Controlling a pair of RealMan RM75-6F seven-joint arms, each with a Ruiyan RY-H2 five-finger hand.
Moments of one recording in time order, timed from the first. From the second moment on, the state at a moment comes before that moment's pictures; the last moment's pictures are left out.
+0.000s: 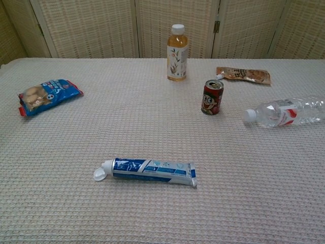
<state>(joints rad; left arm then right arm) -0.11 -1.17 -0.07 -1.69 1.47 1.52 0.29 0.11 -1.05 0.00 -1.64 -1.68 1.48 0.23</state>
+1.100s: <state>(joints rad) -0.08 -1.15 -0.06 -1.74 1.48 1.55 0.32 0.56 -1.59 0.15 -1.84 -1.26 0.92 -0.53</state>
